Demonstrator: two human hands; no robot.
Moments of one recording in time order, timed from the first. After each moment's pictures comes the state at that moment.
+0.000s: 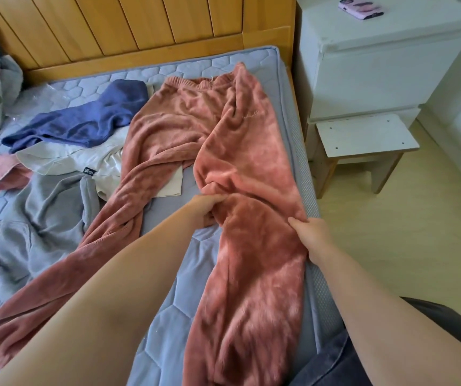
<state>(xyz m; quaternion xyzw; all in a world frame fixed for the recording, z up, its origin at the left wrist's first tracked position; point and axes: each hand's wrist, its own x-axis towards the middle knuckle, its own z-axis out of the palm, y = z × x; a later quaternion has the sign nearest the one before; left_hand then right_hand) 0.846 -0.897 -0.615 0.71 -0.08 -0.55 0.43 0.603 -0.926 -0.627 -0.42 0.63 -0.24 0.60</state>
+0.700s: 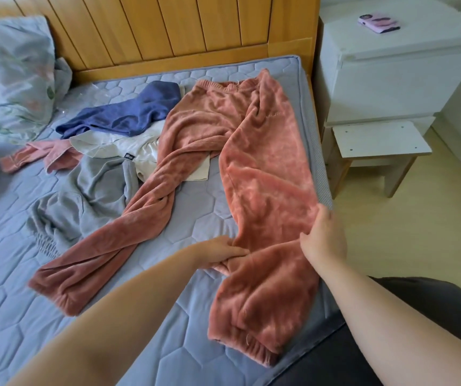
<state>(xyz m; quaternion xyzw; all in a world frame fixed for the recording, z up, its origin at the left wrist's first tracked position) 0.801 -0.751 -0.608 0.68 -0.27 -0.65 0.20 0.584 -0.849 -0.600 -0.73 0.62 -0.15 0.22</state>
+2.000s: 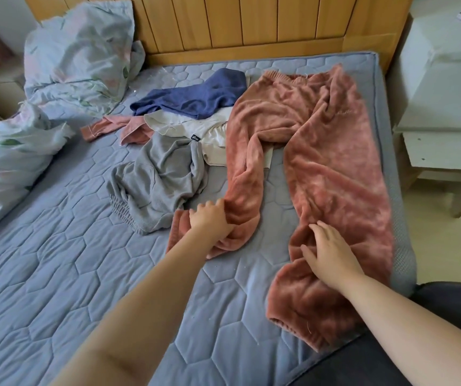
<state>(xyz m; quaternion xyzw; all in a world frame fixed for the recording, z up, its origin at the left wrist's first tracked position) 0.887 -0.673 -0.552 0.91 -0.38 -0.14 -0.09 0.644 -0.780 -0.607 -0.90 0.38 -0.05 0.22</state>
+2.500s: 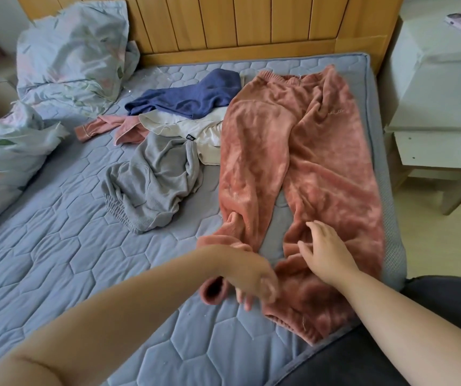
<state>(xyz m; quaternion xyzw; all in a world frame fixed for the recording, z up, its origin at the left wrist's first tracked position) 0.792 -0.652 -0.503 0.59 -0.58 -0.55 -0.14 0.639 -0.779 -0.604 -0.89 0.39 -0.06 0.24</state>
